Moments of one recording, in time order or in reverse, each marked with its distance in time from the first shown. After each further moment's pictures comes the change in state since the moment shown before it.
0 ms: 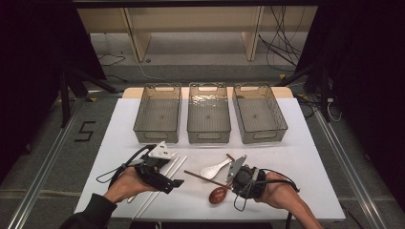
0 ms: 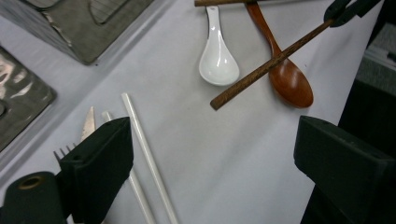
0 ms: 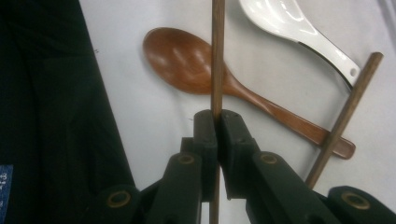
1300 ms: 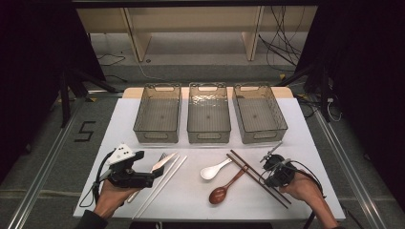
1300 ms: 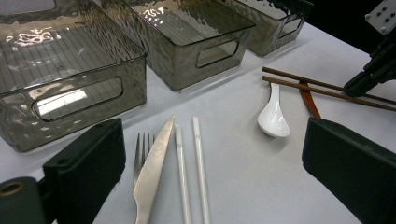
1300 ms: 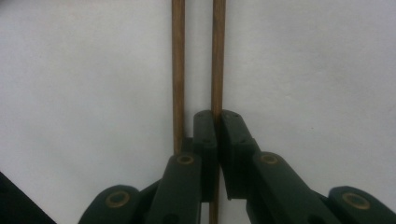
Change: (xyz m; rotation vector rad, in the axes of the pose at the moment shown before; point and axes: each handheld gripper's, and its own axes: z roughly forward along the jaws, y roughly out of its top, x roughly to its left) left arm 0.014 -0.058 -0.037 -0.394 0.210 -0.317; right arm -0.070 -0.087 0.020 0.135 -0.036 0.517
